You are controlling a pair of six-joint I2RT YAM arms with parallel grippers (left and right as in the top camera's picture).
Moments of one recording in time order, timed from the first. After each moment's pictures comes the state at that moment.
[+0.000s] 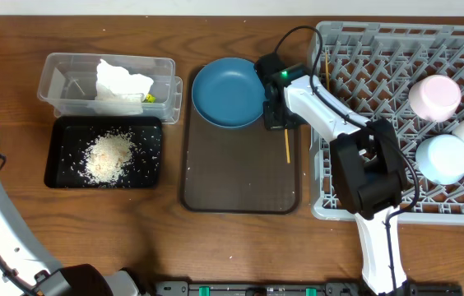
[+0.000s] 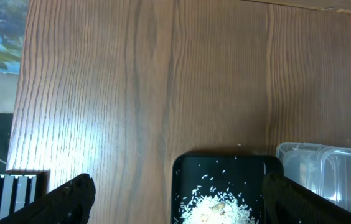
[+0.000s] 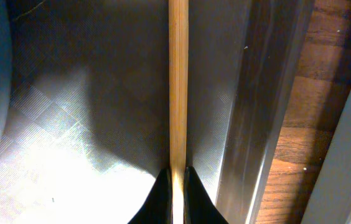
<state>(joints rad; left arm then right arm) 0.64 1.49 1.63 -1.28 -0.37 -0.94 0.46 2.29 1.79 -0.99 0.16 0.43</state>
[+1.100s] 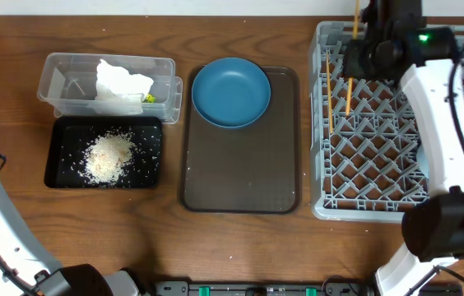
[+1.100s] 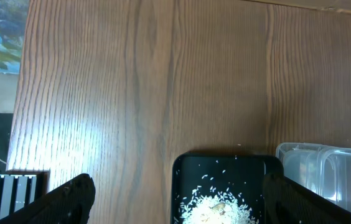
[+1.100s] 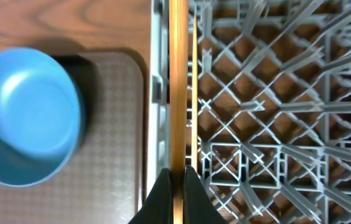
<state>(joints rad) 0.64 1.49 1.63 -1.28 -0.37 -0.94 0.10 1.88 1.86 -1.05 -0.08 0.19</state>
